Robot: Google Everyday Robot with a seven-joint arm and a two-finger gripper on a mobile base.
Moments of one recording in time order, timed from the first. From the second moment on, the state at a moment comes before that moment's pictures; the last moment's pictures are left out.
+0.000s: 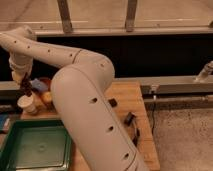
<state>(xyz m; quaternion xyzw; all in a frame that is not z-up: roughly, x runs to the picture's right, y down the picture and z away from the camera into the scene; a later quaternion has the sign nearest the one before) -0.428 -0.065 0.752 -0.30 -0.14 0.24 0.91</state>
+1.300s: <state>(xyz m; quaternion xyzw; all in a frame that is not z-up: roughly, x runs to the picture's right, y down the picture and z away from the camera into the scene) -0.451 -0.050 0.749 -0.34 -0.15 0.24 0.90</state>
